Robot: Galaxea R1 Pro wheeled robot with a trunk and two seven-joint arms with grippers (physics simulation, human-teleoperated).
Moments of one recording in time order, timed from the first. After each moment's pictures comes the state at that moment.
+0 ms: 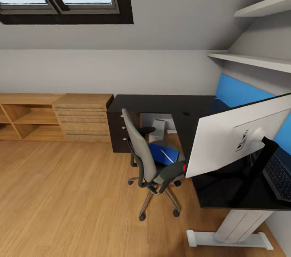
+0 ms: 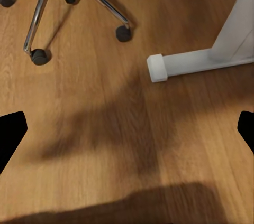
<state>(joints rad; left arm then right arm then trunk) 0.00 -0.05 0.11 -0.13 -0.01 -0.48 0.00 -0.08 0.05 0.01 -0.14 -0.19 -0.76 0.00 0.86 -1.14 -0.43</state>
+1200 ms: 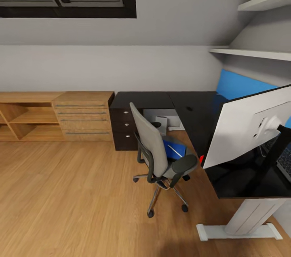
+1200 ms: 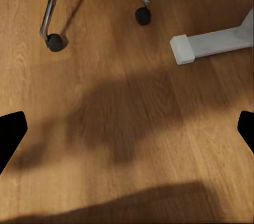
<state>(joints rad) 0.00 -0.05 0.11 -0.13 -0.01 -0.48 -0.01 -0.08 0.05 0.01 -0.14 -0.19 -0.76 0.00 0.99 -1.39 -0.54</state>
